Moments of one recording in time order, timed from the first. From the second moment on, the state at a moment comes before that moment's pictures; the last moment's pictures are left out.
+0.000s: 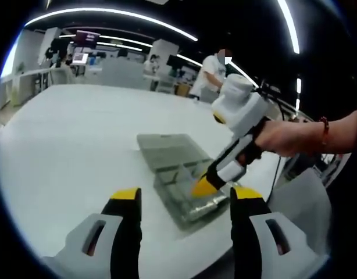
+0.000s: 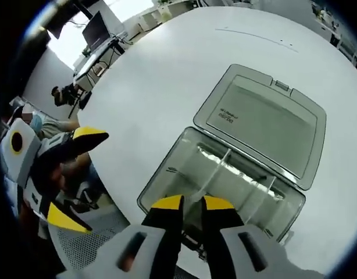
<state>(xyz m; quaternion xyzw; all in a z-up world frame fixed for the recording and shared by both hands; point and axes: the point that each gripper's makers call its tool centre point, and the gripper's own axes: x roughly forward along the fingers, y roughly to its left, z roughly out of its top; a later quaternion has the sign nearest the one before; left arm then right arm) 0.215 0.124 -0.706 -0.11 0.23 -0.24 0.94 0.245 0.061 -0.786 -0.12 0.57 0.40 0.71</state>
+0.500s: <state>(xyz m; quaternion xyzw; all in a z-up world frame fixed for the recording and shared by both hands) 0.207 0.119 -0.699 -0.09 0.23 -0.23 0.94 0.249 0.063 -0.774 -0.15 0.52 0.44 0.72</state>
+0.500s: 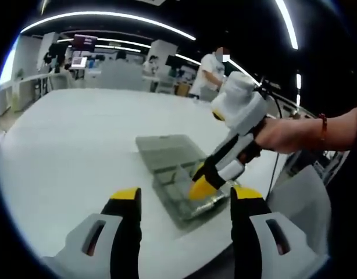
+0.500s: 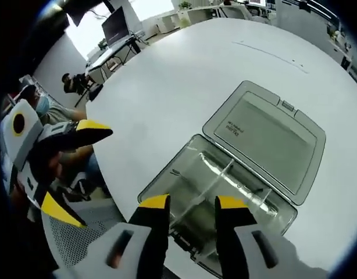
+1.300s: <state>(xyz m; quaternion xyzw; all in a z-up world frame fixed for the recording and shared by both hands) 0.190 0.098 -0.680 -0.07 0.23 -0.22 0.95 0.247 0.072 -0.747 -0.17 0.42 0.49 0.74</state>
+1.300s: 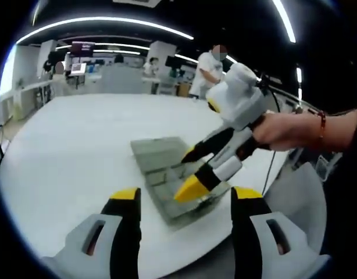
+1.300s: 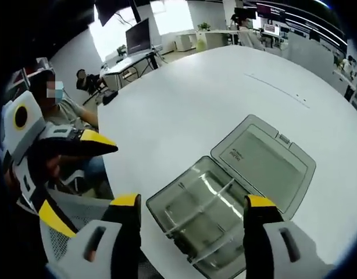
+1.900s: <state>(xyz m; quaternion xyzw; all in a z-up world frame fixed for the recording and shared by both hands) 0.180 0.085 -0.668 -0.04 0.23 -0.22 0.95 0.236 0.061 -0.734 -0.15 0.37 0.50 0.76</state>
